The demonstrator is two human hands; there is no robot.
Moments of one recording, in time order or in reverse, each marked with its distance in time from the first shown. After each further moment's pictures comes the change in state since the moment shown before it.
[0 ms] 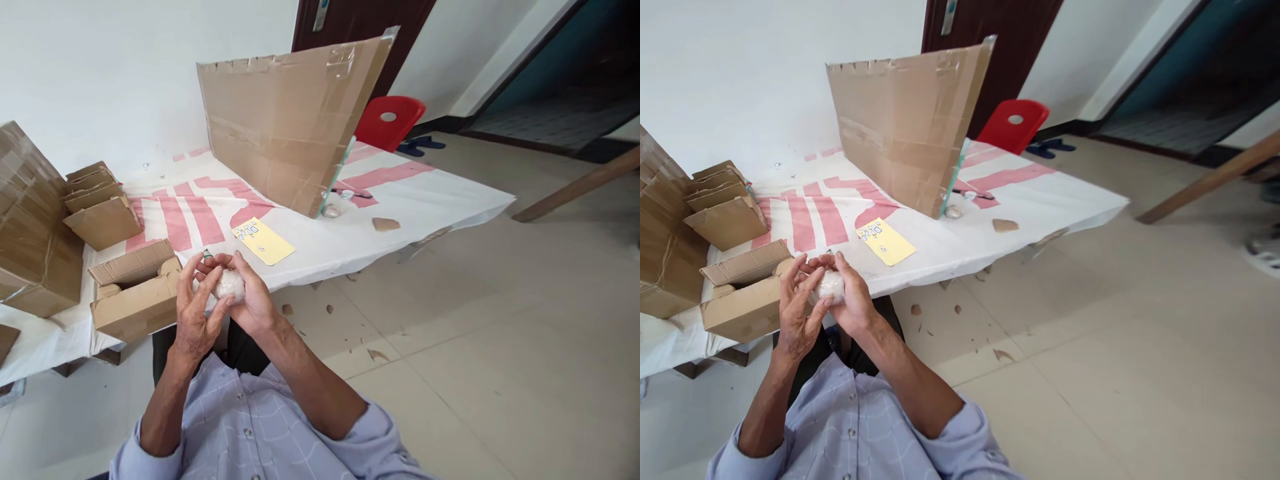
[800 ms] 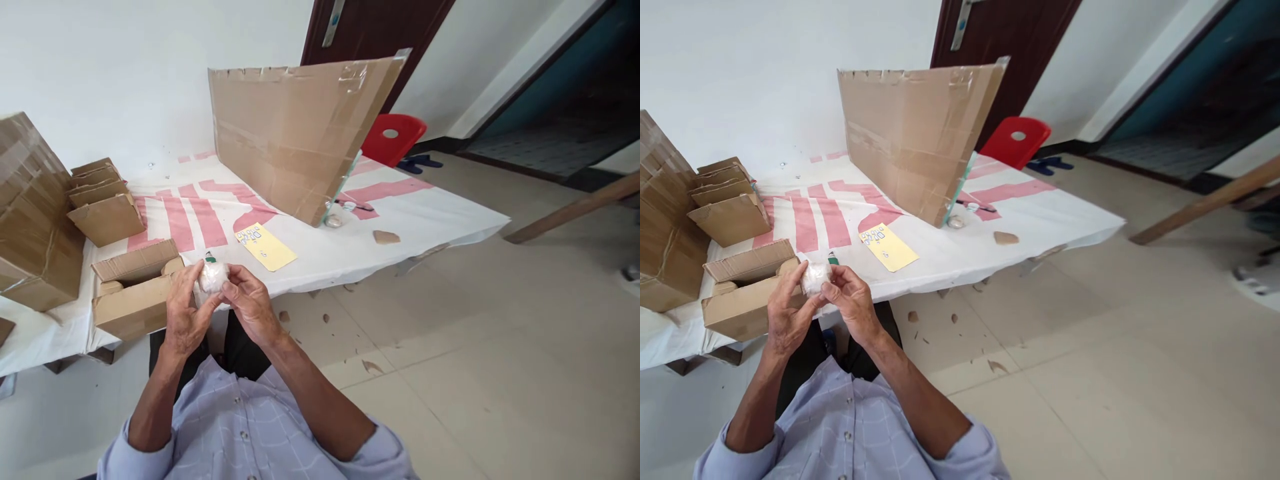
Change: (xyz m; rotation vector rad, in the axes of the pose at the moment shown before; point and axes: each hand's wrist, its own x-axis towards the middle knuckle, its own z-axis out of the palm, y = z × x) left_hand 0.005 -0.017 -0.014 -0.044 0.038 -0.130; right_hand -0.013 0.006 -0.013 -0.338 -0.023 -0.134
